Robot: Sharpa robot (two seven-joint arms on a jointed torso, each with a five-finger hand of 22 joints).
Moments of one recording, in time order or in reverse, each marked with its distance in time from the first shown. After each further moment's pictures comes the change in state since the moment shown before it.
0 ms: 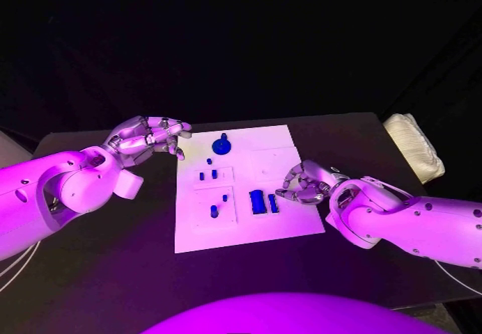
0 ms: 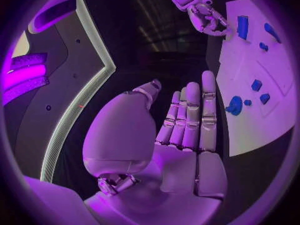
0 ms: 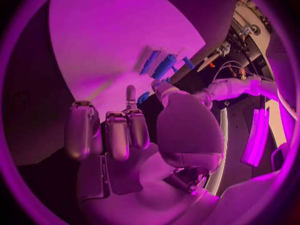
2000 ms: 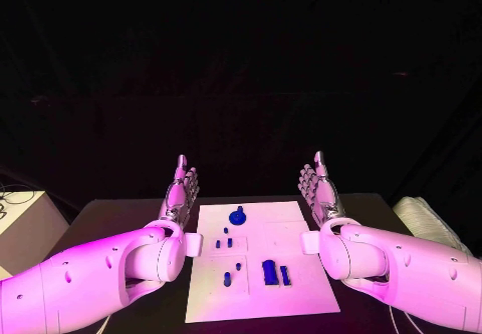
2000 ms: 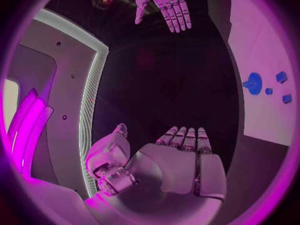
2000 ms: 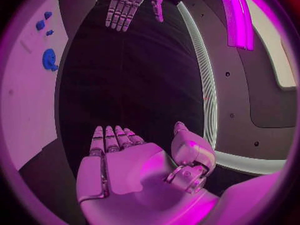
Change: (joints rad) left arm -0.138 0.160 0.033 0.062 0.160 -0.692 0.161; left_hand -1.297 0.154 -0.361 -0.217 -0.093 -0.817 -0.202 -0.243 -0.310 -0.855 -0.143 -0.470 -0.130 -0.934 -0.075 -1.100 -0.493 -0.149 -1.024 -0.166 -0.613 -0.517; right arm -0.036 0.219 0.185 -0.179 1.293 -0.125 0.827; right_hand -1.084 0.220 -0.323 -0.262 -0.263 -0.946 -0.090 -0.409 -0.492 -1.461 -0.008 -1.429 -1.306 -1.462 0.064 -1.503 -1.305 -0.033 -1.461 -0.035 -1.270 -1.306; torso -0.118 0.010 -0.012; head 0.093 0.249
